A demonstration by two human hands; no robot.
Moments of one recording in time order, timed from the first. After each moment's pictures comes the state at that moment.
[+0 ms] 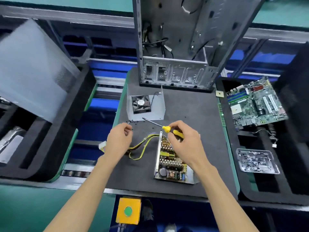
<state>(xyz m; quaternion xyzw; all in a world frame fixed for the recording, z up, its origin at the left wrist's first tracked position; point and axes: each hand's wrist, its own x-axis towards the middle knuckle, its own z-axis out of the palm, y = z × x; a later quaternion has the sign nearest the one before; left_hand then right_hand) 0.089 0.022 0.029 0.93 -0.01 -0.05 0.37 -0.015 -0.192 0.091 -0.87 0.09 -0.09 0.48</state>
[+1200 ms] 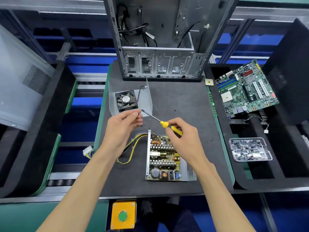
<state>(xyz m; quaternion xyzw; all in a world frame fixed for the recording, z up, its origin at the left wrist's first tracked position) 0.097 -0.034 0.072 0.62 0.03 -0.20 0.76 -0.011 -0.215 0.070 -0.83 0.15 -0.09 0.52</state>
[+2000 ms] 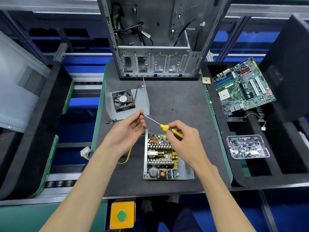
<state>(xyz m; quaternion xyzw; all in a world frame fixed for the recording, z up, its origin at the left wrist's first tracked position) 0.094 -0.049 0.076 0.38 0.16 -0.37 0.83 -0.024 -0.220 0.071 -0.84 0.15 -0.08 0.51</state>
